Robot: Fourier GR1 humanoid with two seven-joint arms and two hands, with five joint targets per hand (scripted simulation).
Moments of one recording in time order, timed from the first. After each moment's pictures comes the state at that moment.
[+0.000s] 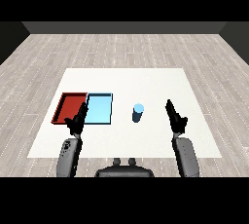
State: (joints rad) left arm -0.02 0.05 0.03 -1.54 0.03 -0.01 0.00; right arm -0.03 -0.14 -0.02 -1.59 -0.01 0.02 0.01
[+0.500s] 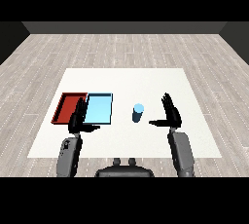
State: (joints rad) left arm -0.04 0.03 0.04 -1.60 0.04 -0.04 -0.18; right arm -0.13 -0.08 -0.06 -1.55 -0.09 0.07 -0.10
